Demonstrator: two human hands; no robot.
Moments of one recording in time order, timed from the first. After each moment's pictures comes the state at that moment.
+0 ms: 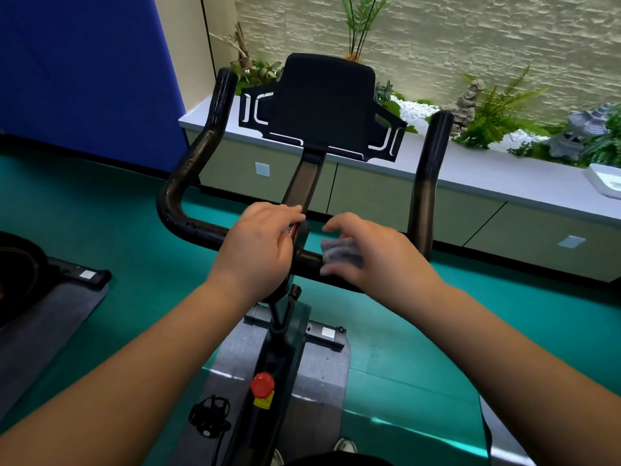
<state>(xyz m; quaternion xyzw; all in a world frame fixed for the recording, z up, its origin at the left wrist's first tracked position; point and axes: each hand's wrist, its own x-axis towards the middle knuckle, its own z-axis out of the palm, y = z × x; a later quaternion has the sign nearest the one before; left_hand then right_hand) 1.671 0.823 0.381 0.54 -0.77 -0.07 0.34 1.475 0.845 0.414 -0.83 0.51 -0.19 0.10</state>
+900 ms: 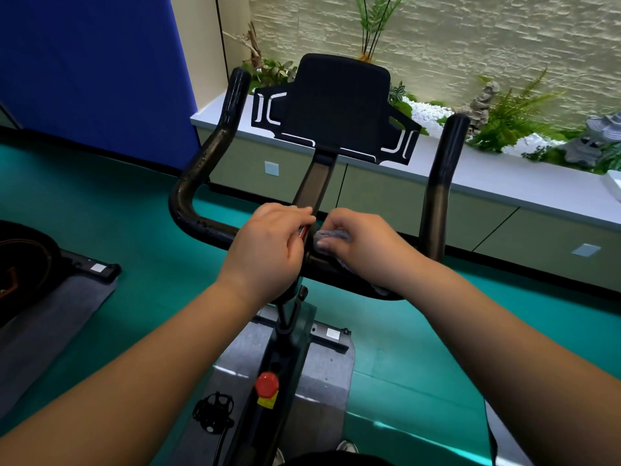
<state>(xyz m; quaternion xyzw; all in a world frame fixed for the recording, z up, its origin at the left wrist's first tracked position) 1.673 0.822 0.380 0.53 -0.77 -0.06 0.35 1.503 0.816 0.424 -0.77 0.56 -0.15 0.26</state>
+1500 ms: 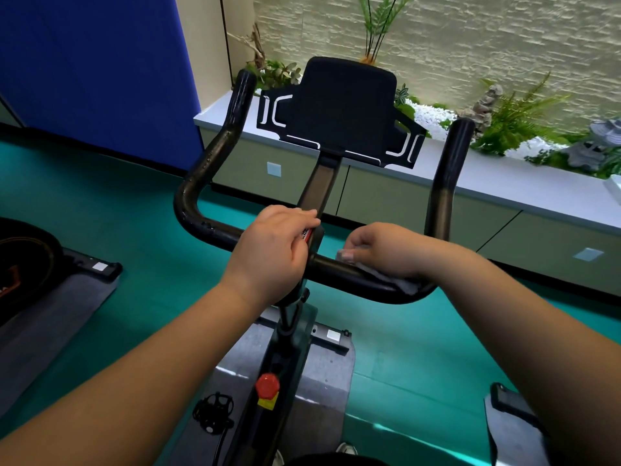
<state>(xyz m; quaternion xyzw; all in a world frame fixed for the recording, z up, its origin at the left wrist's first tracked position) 1.671 0.824 0.383 0.52 -0.77 -0.07 0.35 1.479 0.793 0.426 -0.76 0.57 0.05 0.31</state>
